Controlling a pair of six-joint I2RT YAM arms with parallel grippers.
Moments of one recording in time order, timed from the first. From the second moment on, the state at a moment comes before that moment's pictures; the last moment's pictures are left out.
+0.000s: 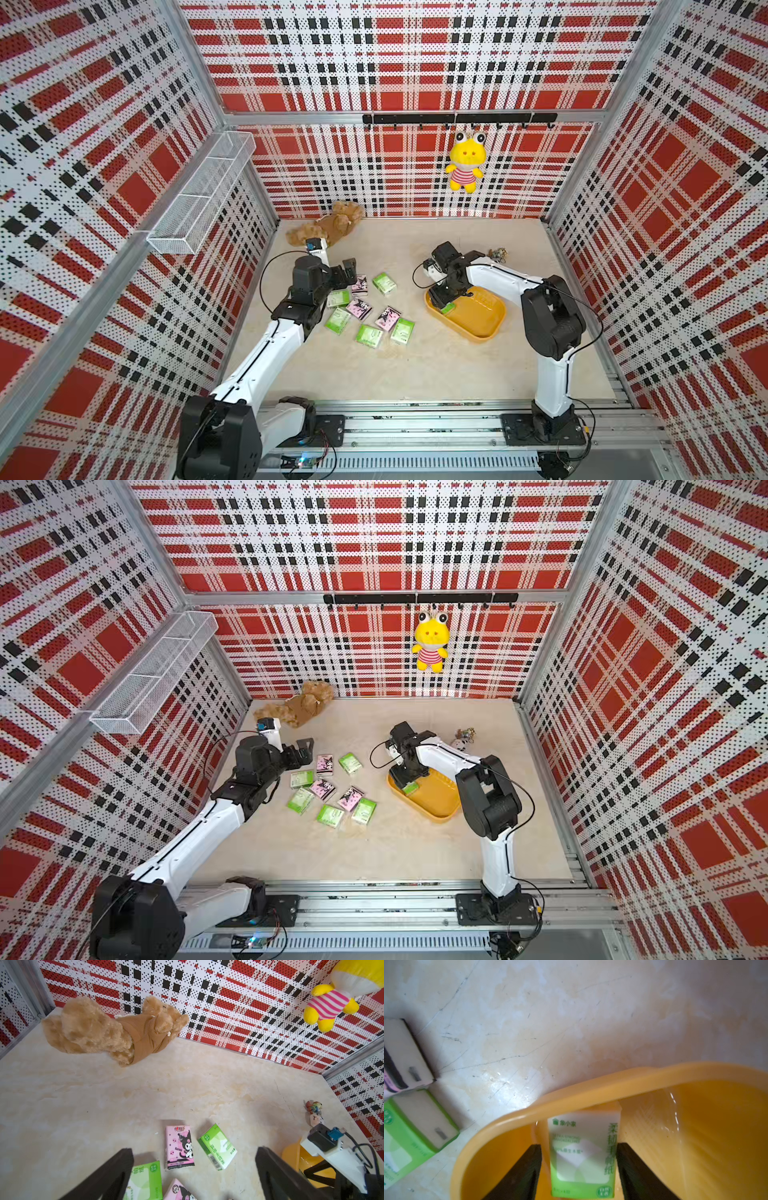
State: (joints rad) left arm -0.17 1.15 0.76 -0.02 0.03 -0.34; right arm 0.54 1.99 1.48 -0.79 -0.07 -0.07
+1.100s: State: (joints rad) left arm -0.18 1.16 0.76 -0.02 0.03 -0.34; right arm 0.44 1.90 1.44 -0.77 -0.11 -0.02
